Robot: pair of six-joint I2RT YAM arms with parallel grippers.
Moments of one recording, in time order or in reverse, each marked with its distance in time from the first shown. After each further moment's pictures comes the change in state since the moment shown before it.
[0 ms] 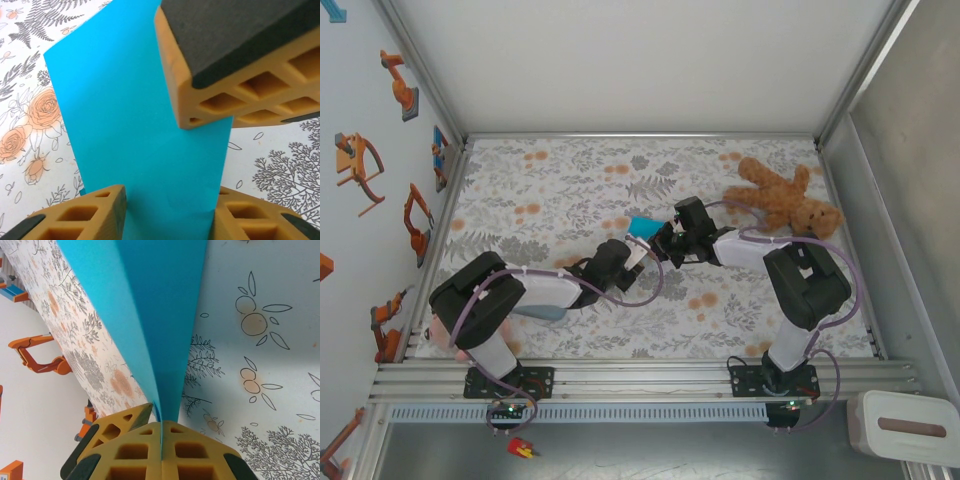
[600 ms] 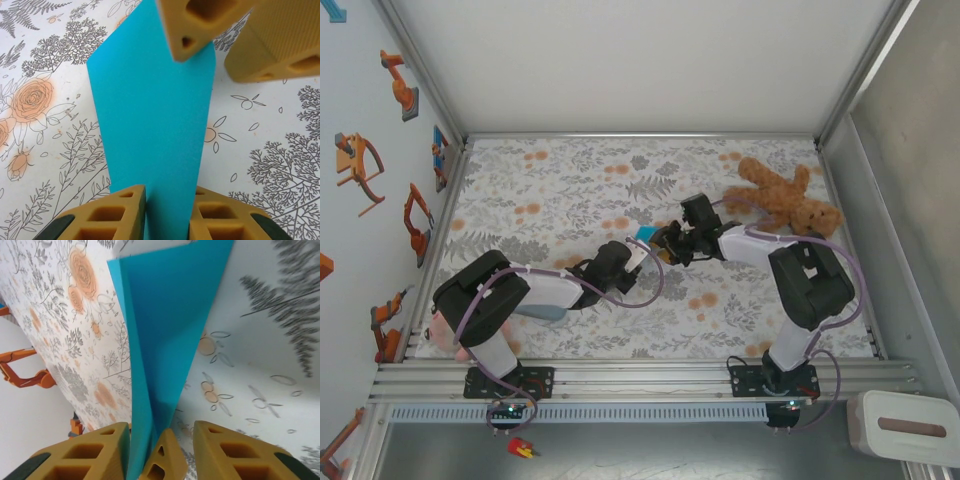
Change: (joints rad) left arm 0.000 0.019 -0.006 0.006 0.024 -0.016; right arm -0.053 -0.018 0.028 -0.141 0.037 -0.079
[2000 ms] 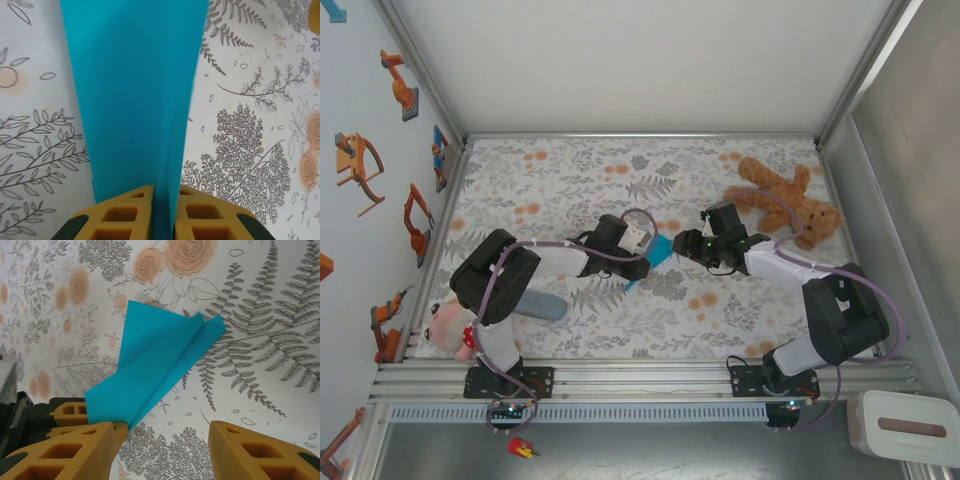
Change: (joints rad) left arm 0.174 0.160 0.248 -0.306 0.643 -0.360; right arm -0.069 -0.243 -0.174 -0.039 0.153 -0.501
